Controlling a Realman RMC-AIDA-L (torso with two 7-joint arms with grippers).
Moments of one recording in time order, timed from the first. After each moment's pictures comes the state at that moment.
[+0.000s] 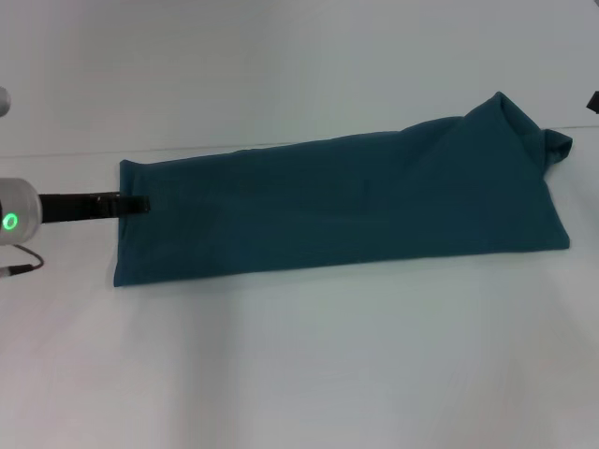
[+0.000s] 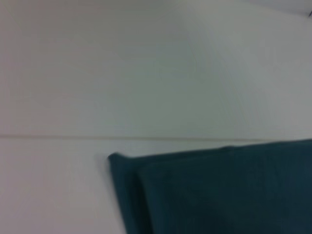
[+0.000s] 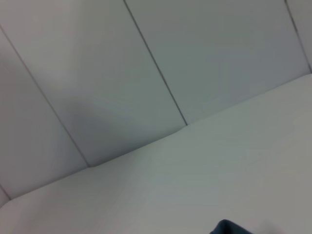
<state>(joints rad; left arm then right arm) -0.66 -2.13 -2.23 -0.92 -0.65 0.91 -2.52 0.46 2.01 -0.57 -0.71 -1.67 -0.92 1.77</state>
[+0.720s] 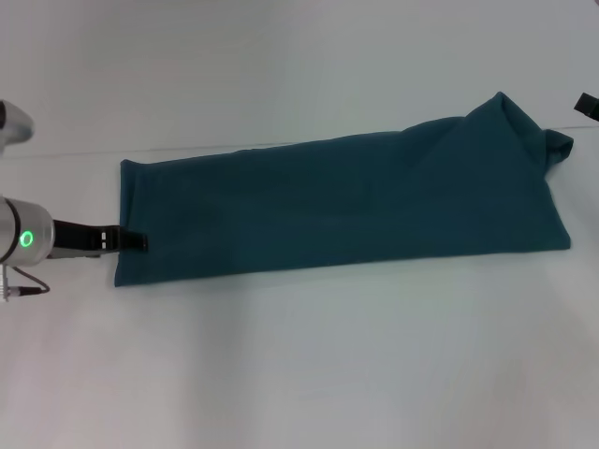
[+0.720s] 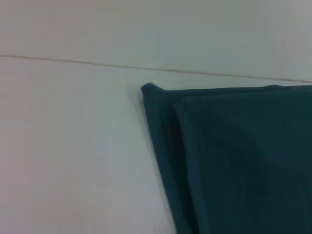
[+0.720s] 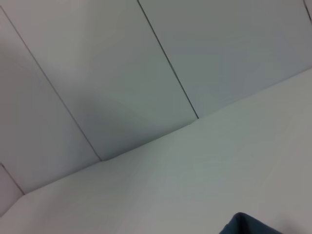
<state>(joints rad) -0.75 -2.09 -2.24 -0.74 -0.48 0.90 -2.67 0.47 2.00 -0.58 -0.68 -1.67 -0.94 1.78</state>
